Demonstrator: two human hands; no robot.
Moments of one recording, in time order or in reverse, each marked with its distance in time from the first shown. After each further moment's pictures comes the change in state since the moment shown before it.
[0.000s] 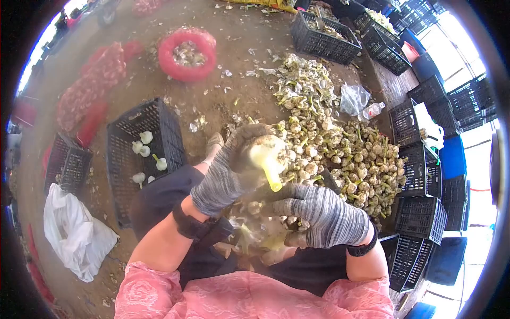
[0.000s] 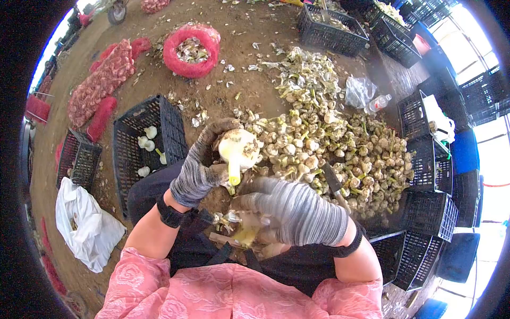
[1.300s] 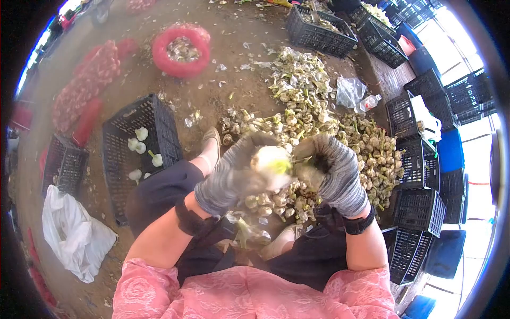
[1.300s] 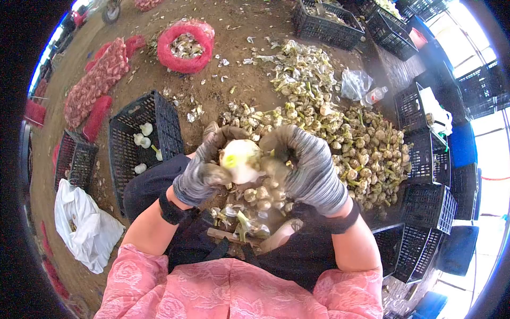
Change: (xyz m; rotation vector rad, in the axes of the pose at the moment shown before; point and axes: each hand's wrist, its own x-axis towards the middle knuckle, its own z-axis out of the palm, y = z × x) left_hand -0.008 -0.004 0.009 -0.141 -0.098 -0.278; right_hand -0.003 0.024 -0.005 0.303 0.512 0.309
